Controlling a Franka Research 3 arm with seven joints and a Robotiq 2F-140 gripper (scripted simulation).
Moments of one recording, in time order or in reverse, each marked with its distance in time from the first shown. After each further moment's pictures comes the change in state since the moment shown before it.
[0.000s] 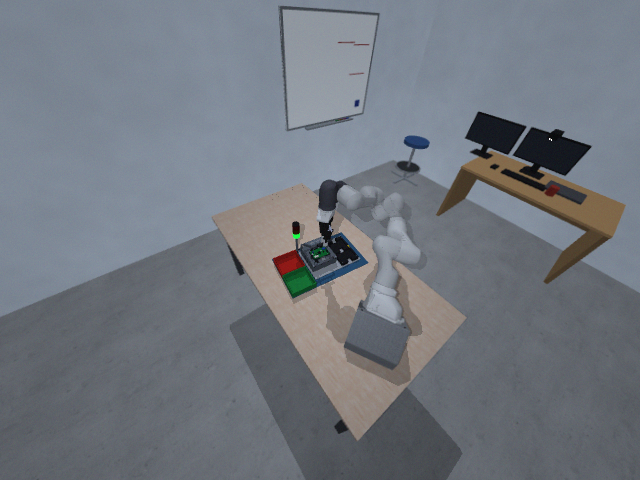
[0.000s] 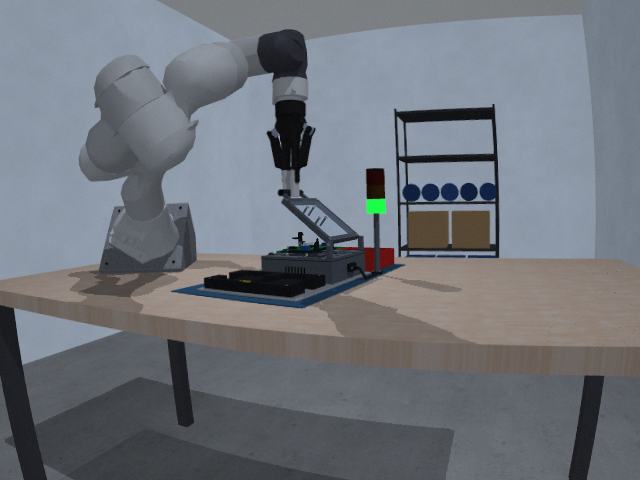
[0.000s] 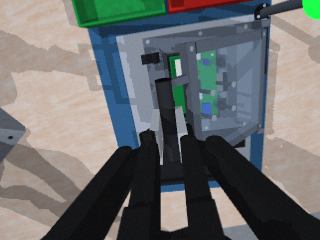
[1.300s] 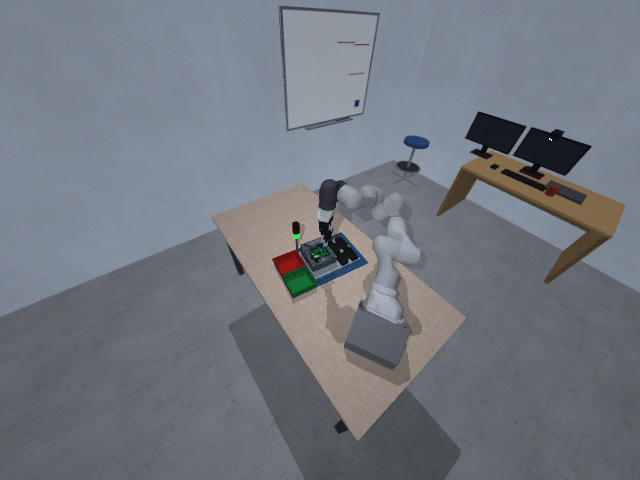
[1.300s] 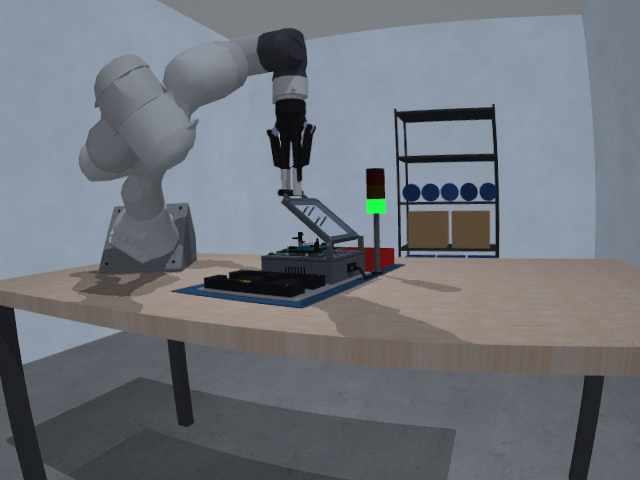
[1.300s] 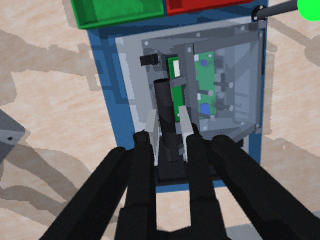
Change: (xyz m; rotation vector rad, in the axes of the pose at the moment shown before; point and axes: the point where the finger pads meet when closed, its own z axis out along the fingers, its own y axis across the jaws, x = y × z) arm 0.001 0.002 -0.003 -0.006 0.005 0.002
